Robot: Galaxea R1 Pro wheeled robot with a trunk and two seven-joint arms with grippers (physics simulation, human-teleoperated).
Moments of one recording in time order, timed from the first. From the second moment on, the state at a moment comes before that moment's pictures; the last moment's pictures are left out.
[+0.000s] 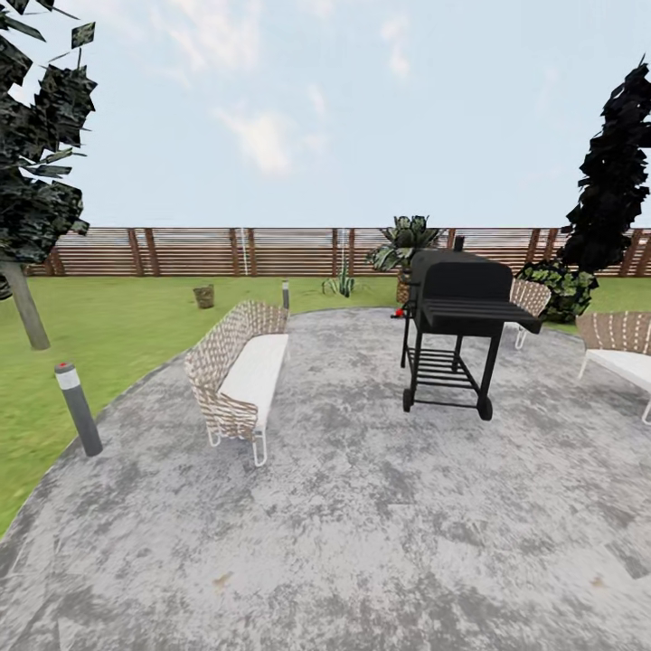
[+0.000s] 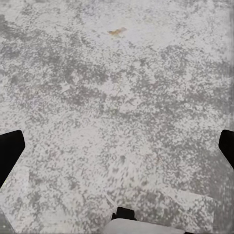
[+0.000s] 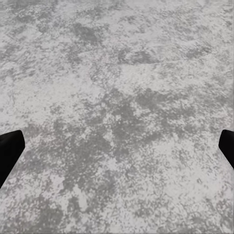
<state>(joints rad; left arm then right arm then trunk) -0.10 0.06 0.07 -0.13 0.16 -0.50 0.00 -0.16 -0.04 -0.13 -0.10 -0.15 -0.72 -0.03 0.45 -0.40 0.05</state>
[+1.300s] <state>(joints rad) -0.12 -0.04 0.05 -0.51 0.05 -0.10 0.01 -0.32 0.00 -0.13 -0.20 -0.14 -0.50 -0.08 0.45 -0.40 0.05</state>
